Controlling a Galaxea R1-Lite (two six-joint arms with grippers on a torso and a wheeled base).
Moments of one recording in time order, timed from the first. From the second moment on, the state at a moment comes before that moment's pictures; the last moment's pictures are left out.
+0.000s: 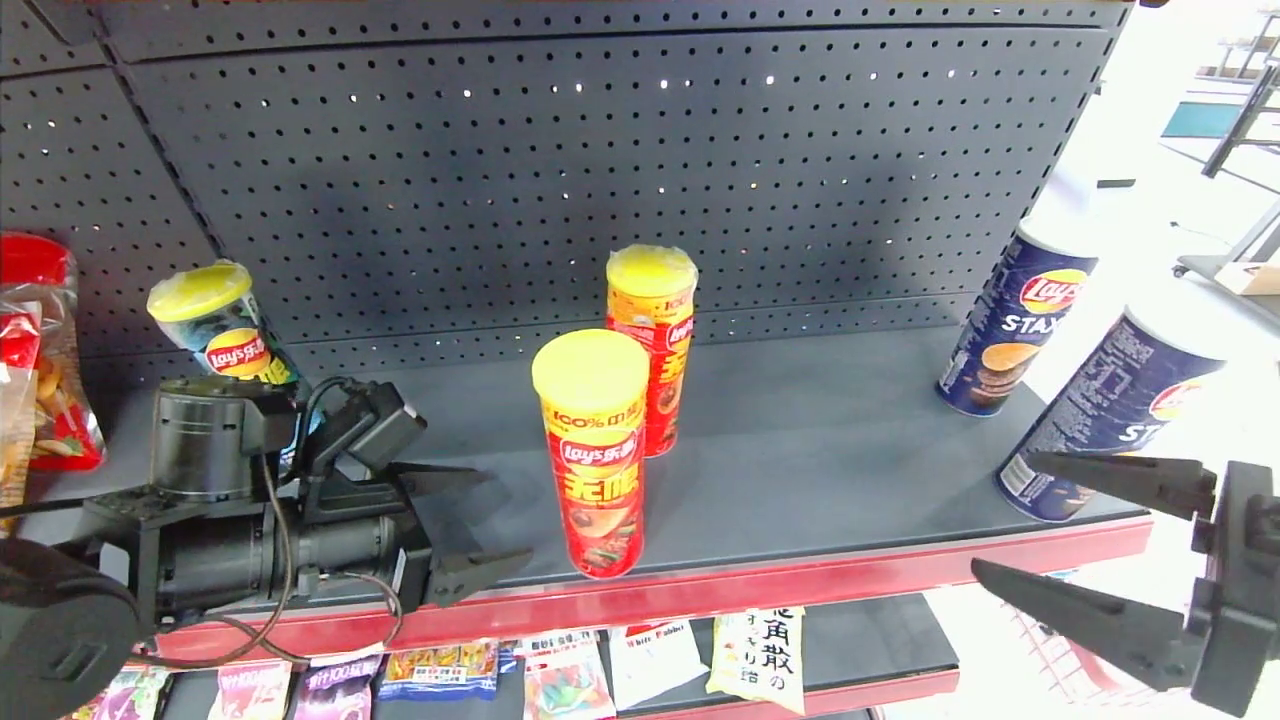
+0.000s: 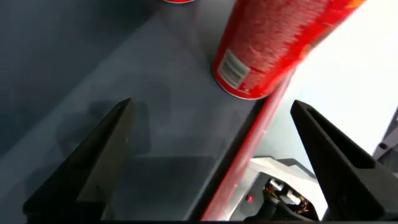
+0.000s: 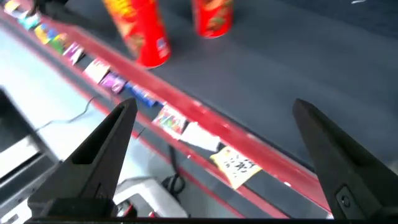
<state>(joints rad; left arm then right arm) -0.29 1.66 -0.49 -0.65 -0.59 0.24 0.53 1.03 -0.53 -0.21 0.17 -0.10</state>
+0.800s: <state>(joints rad) -0.34 1.80 -0.64 -0.65 -0.56 0.26 0.43 0.95 -0.55 -0.21 0.17 -0.07</state>
